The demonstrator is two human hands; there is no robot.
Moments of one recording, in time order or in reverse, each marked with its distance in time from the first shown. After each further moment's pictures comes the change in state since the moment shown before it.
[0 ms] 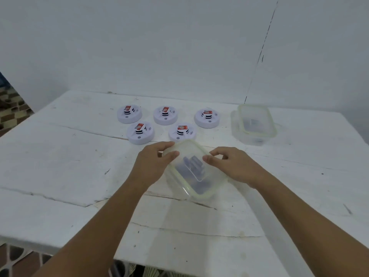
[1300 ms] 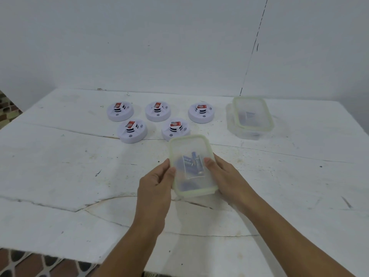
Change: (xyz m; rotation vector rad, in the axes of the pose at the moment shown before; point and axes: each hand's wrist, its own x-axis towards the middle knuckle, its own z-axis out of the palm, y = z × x) left_hand -0.069 0.010 0.049 -0.520 0.116 -0.149; right_hand -0.016 0.027 0.049 0.449 0.016 0.045
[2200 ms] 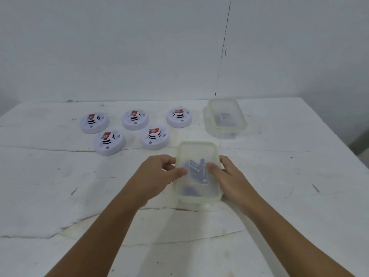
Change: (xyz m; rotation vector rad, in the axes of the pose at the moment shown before) left_hand 0.060 0.028 0.015 0.536 -0.469 -0.001; right_hand -0.032 0.002 -0.034 0.195 0.223 0.093
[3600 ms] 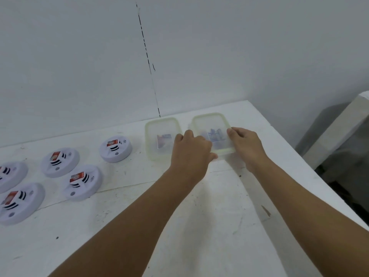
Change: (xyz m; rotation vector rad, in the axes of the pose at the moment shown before) left_hand 0.140 0.162 0.199 1.104 0.097 0.658; right_hand 0.130 -0.019 -0.223 -0.157 0.544 -0.095
